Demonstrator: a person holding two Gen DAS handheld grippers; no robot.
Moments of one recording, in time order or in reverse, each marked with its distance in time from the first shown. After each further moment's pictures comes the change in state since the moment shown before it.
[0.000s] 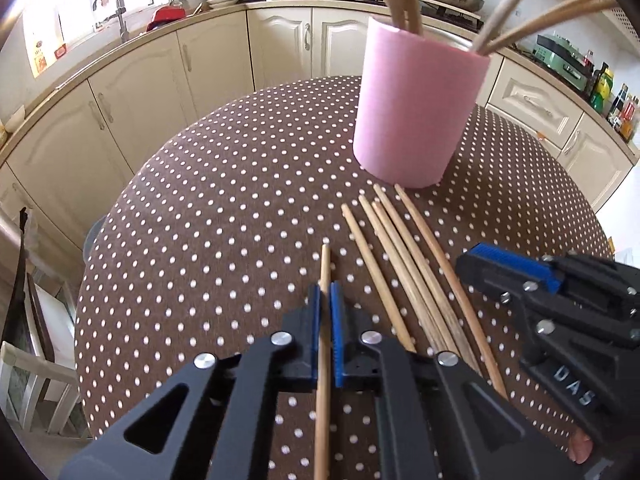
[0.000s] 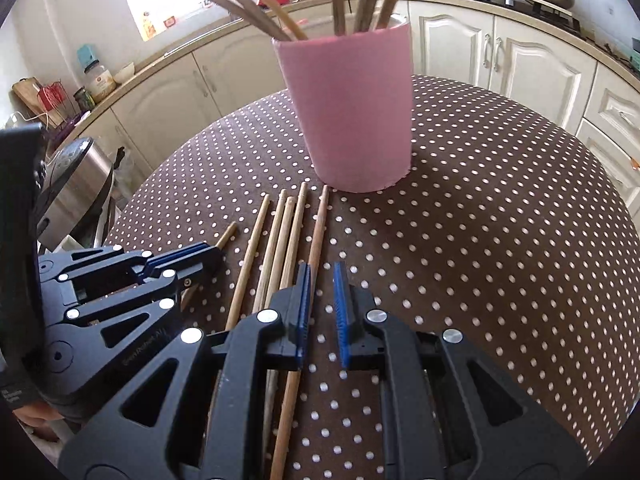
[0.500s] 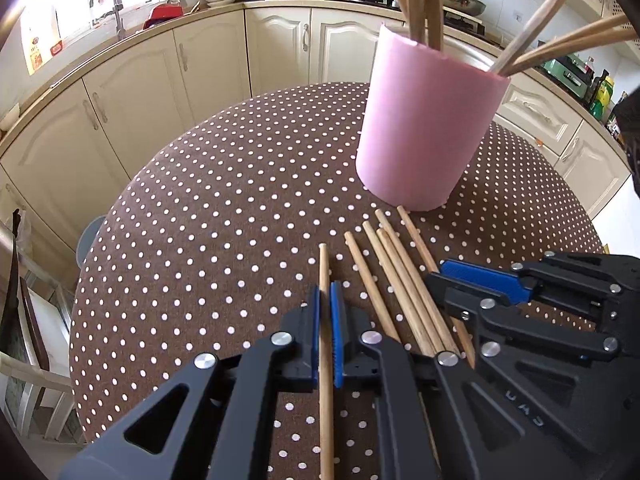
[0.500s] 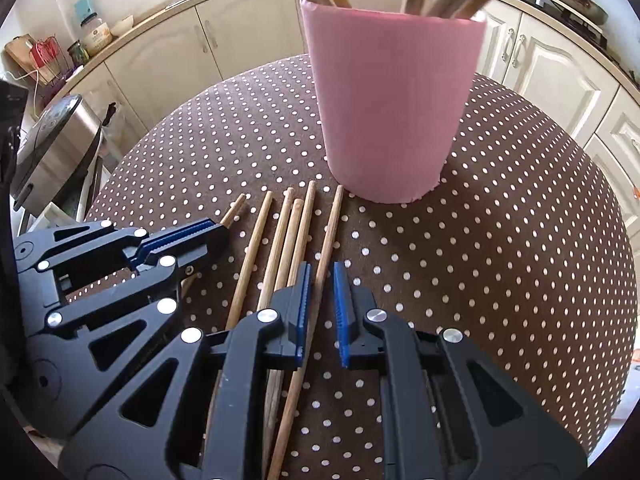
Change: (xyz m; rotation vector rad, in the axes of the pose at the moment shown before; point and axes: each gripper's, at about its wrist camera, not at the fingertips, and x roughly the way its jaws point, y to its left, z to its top) left arm 0.014 0.007 0.022 -0.012 -0.004 -0.022; right arm 0.034 0.025 0.032 -0.102 0.140 -0.050
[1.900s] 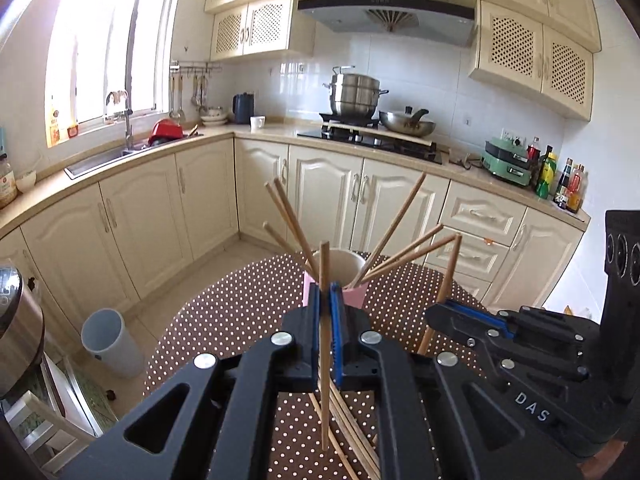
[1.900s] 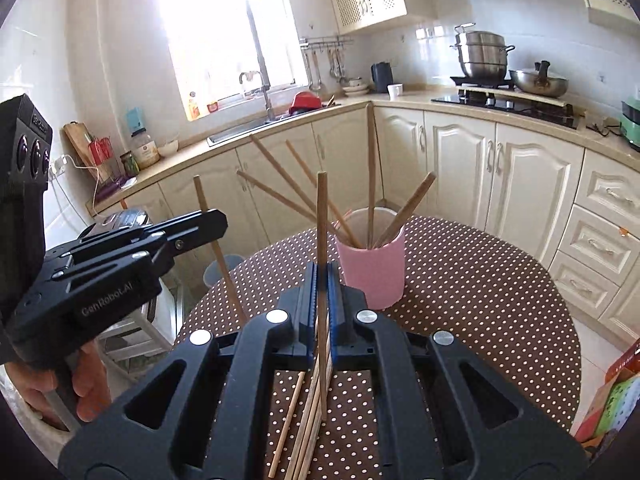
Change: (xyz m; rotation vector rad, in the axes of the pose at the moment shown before) left arm -0.206 -0.042 0.014 0.033 -0.454 -0.061; right arm -0.184 -0.009 -0.031 0.047 -0.516 0.098
